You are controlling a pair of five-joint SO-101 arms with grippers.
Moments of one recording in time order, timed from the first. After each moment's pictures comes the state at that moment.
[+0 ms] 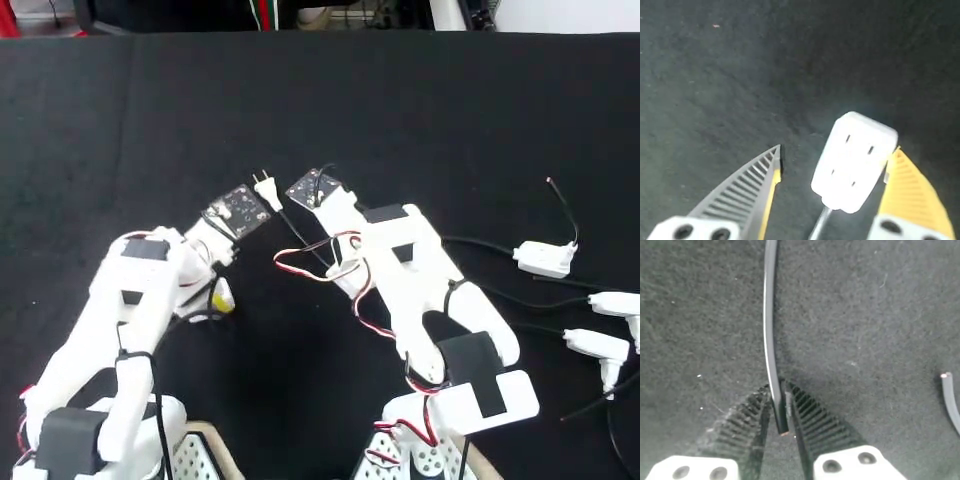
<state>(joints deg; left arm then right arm) -0.1 -23.7 53.7 48.8 -46.2 -14.3 -0.2 40.1 53.6 32.0</state>
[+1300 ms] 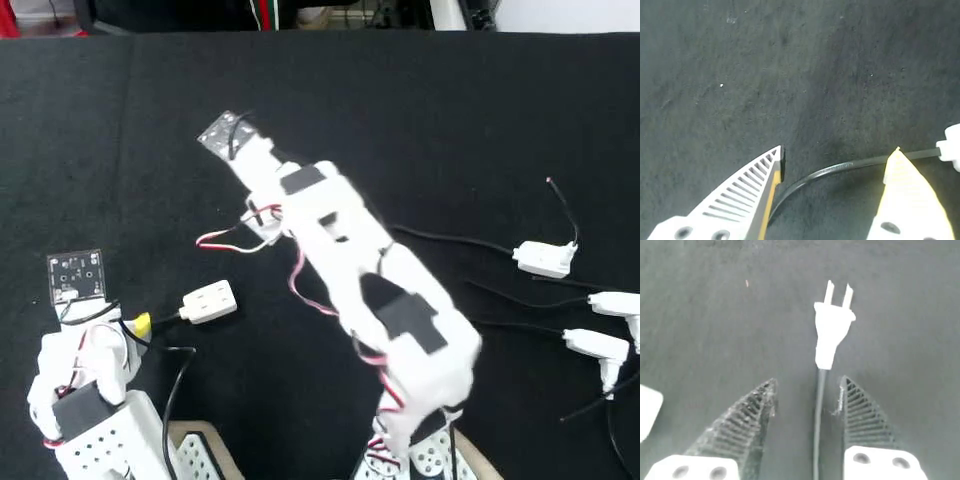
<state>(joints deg) -36.7 -101.8 88.8 72.7 -22.4 -29.8 17.3 8.2 50.7 20.8</state>
